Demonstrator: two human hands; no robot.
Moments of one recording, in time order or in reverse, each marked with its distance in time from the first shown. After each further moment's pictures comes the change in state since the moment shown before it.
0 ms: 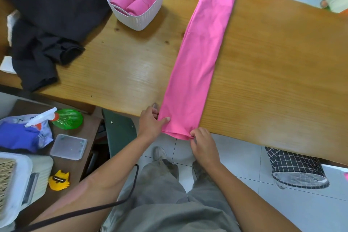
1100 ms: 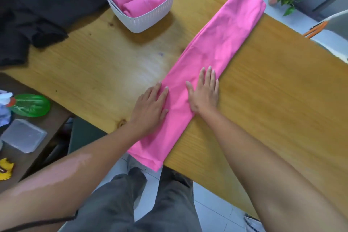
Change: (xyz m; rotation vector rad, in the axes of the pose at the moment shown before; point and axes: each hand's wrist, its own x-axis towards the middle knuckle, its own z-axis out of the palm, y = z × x) left_hand 0.103 0.085 0.060 0.787 0.120 0.374; right_hand 0.295 0.053 -0.071 -0.452 -0.114 0.028
